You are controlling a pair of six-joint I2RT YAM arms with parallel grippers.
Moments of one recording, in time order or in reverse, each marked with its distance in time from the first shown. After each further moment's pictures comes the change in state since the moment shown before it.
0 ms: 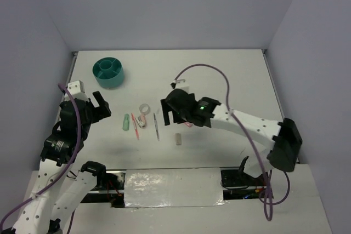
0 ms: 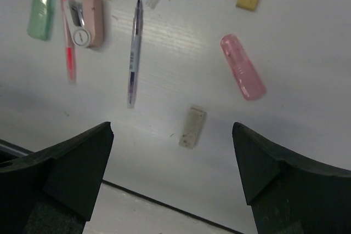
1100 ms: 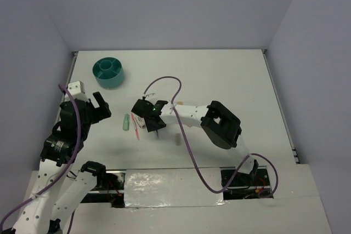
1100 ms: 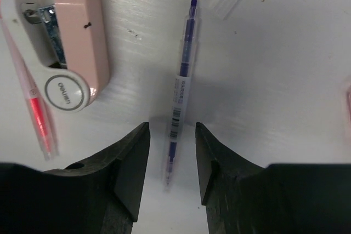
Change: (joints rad) left arm 0.000 -0.002 0.000 -0.013 0.004 0.002; right arm 0.090 0.697 0.369 -0.007 -0.019 0.076
